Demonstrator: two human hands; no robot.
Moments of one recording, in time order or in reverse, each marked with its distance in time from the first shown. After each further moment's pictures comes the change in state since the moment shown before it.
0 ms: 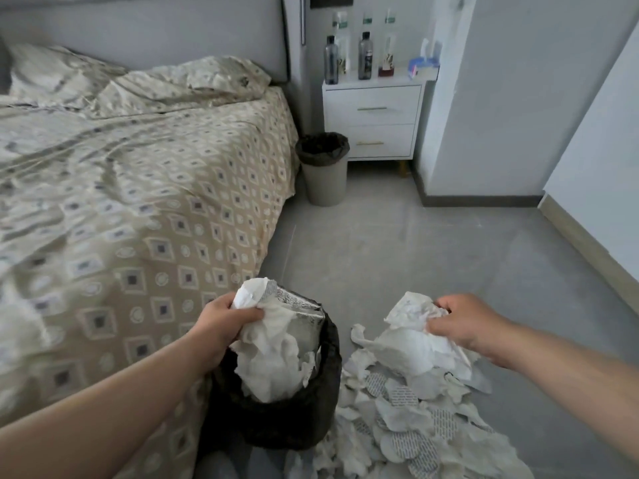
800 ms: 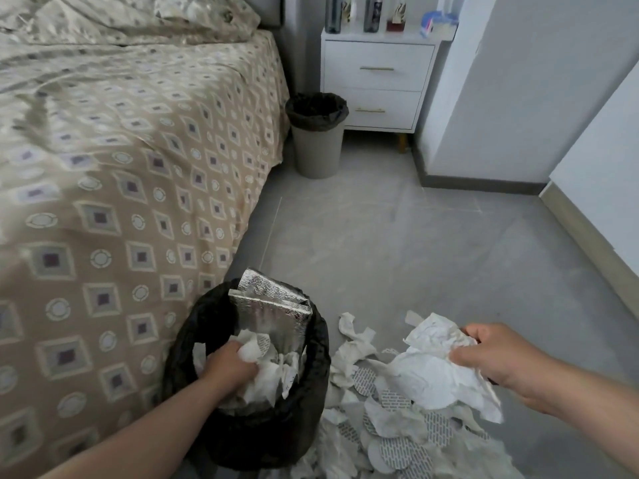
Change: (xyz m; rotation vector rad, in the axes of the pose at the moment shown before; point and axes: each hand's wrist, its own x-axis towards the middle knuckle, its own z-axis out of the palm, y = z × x) left_hand 0.092 -0.145 0.038 0.754 -0.084 -0.170; right_hand 0.027 0.044 0.017 0.119 -0.051 0.234
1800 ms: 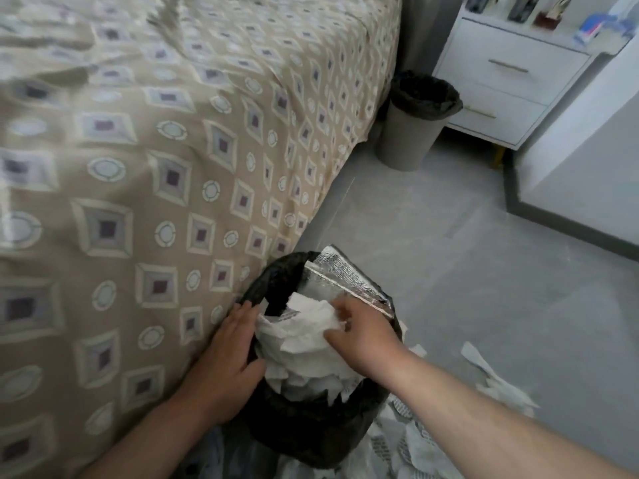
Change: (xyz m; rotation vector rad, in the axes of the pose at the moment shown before) left_hand -0.055 -0.077 -0.035 -0.147 0.229 0.369; right_hand 0.042 -0.116 0.240 -0.435 -0.205 -0.474
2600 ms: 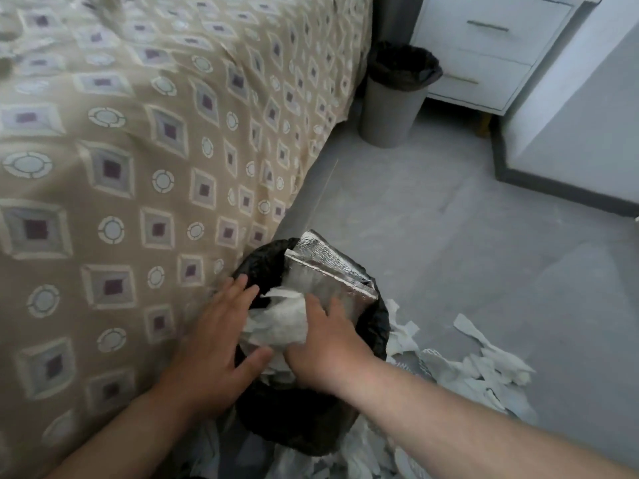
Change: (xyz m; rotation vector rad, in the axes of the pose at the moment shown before) left_hand -0.001 0.024 -0.009 0.139 0.073 0.293; right_hand -0.023 -0.003 0.024 -0.174 -0.144 0.075
